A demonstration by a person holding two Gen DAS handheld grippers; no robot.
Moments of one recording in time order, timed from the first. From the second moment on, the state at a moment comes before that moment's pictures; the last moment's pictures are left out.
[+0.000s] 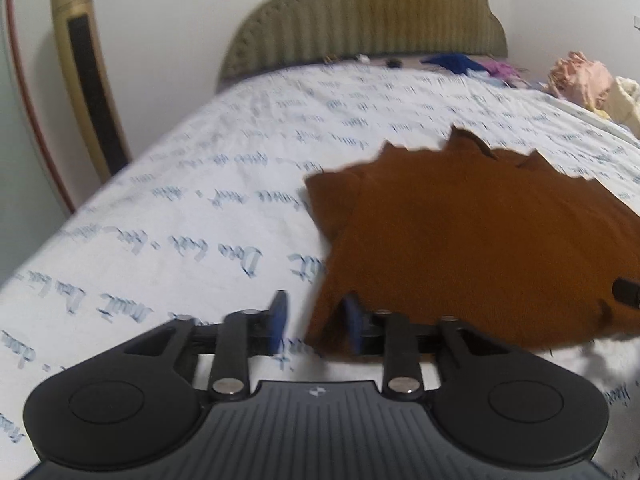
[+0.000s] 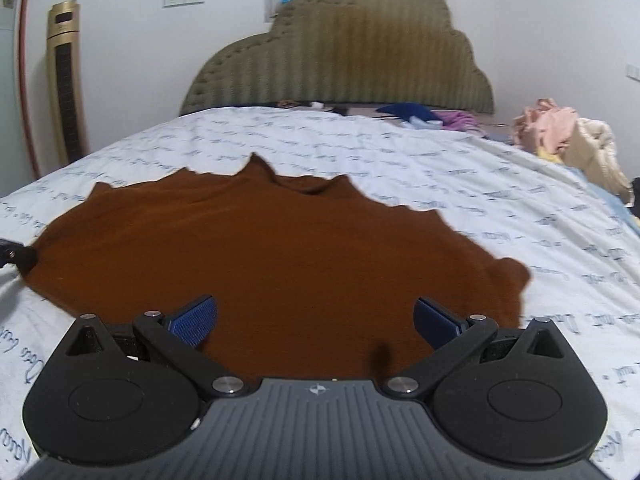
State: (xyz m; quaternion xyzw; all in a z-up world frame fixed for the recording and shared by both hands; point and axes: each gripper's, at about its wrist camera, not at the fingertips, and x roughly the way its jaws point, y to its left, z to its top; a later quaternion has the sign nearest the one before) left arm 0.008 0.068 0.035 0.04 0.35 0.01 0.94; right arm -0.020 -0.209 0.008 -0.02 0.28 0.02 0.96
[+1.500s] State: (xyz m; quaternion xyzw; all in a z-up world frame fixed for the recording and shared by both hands) left arm 0.075 0.104 0.041 0.01 0.39 0.01 0.92; right arm -0.024 -0.166 -0.002 -0.08 0.28 0.07 0.95
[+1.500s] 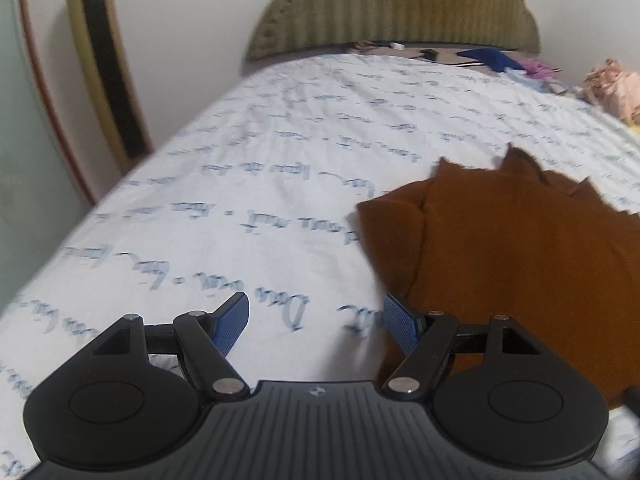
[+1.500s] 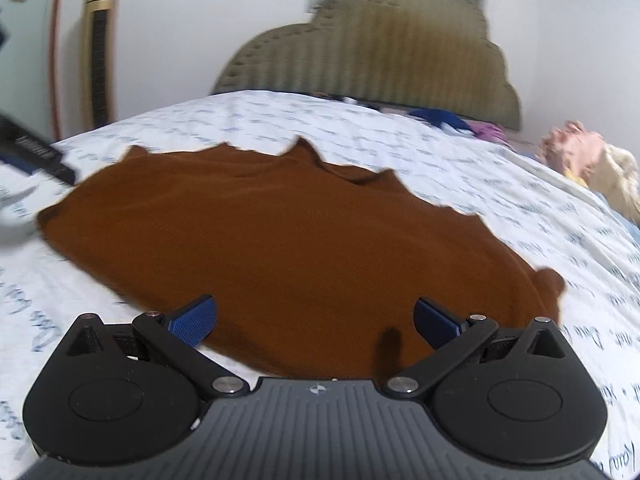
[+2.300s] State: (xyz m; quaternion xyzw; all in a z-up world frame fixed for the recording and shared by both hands) left arm 0.213 0.083 0.006 -0.13 0.48 -0.17 0.85; right arm 0.005 -0.028 -0.017 -0.27 0.24 0.10 0.93
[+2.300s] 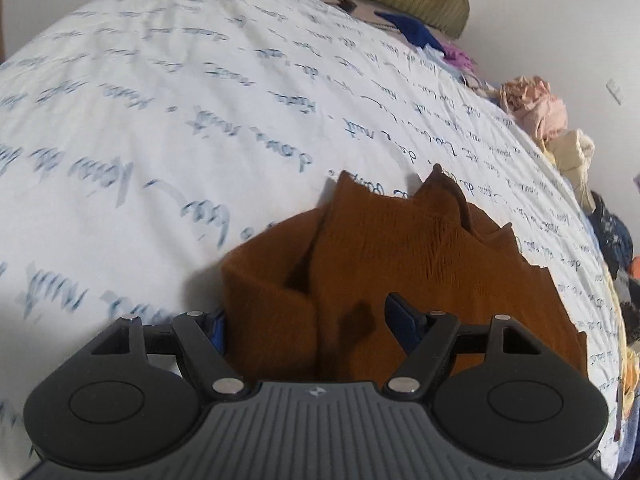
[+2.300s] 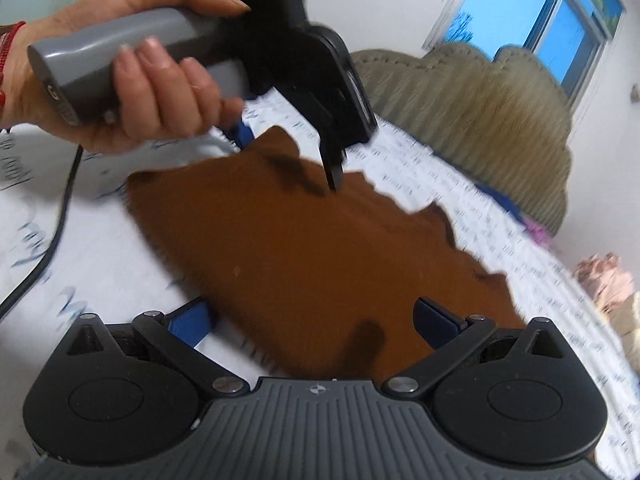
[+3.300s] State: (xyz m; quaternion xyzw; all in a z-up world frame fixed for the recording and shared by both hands) left arm 0.193 -0.036 0.099 0.04 0.40 -0.10 0.91; right arm -0.024 -0.072 0.025 -0.19 0.17 0.11 0.96
